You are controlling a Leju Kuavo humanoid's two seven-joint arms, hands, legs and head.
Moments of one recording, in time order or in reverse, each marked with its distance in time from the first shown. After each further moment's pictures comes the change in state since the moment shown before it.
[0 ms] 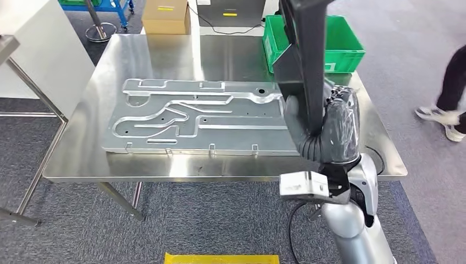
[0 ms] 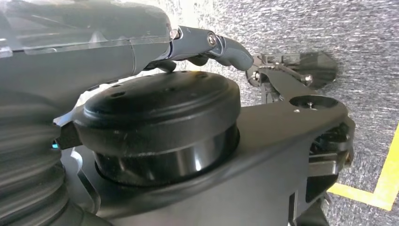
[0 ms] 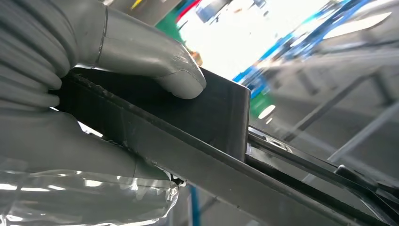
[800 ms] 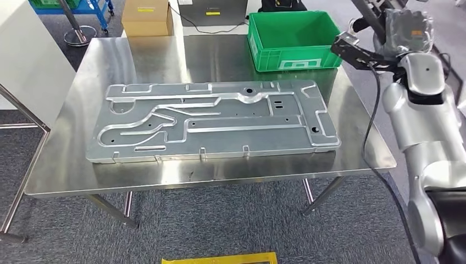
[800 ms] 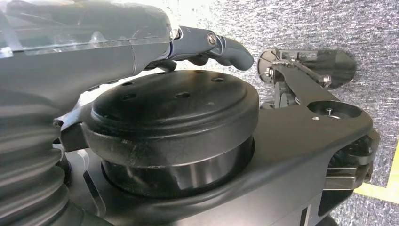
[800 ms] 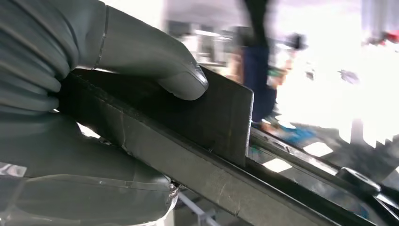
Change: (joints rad) left arm 0.005 -0.005 0.004 0.000 -0.002 -0.009 0.013; right arm -0.738 -0.272 -0.088 1.190 0.473 0.065 0.245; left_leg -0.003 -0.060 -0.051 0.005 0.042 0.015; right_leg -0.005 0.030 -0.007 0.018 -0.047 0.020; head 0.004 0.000
